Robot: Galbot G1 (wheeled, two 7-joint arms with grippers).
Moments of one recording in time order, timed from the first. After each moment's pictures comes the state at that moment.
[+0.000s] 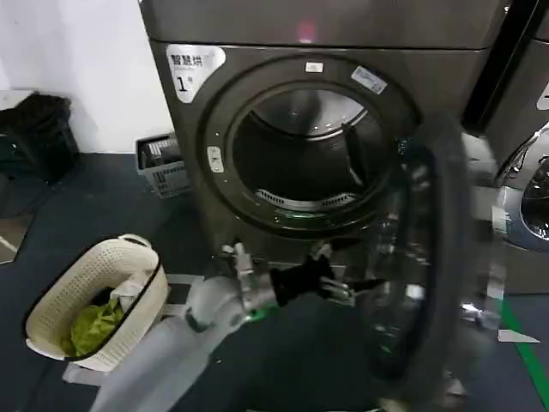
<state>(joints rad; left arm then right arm) 0.73 -1.18 0.20 -1.81 -0.73 0.12 0.58 -1.38 1.10 1.60 1.92 0.56 -0.16 -0.41</state>
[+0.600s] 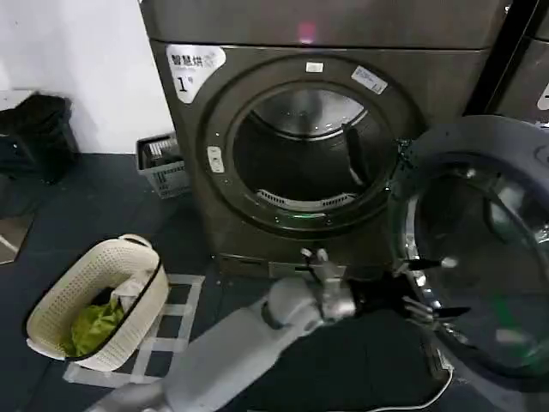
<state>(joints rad) 0.57 -1.43 0.44 -1.58 -0.61 0.08 0.49 -1.46 1.03 1.89 1.79 0.48 -0.20 -0.14</state>
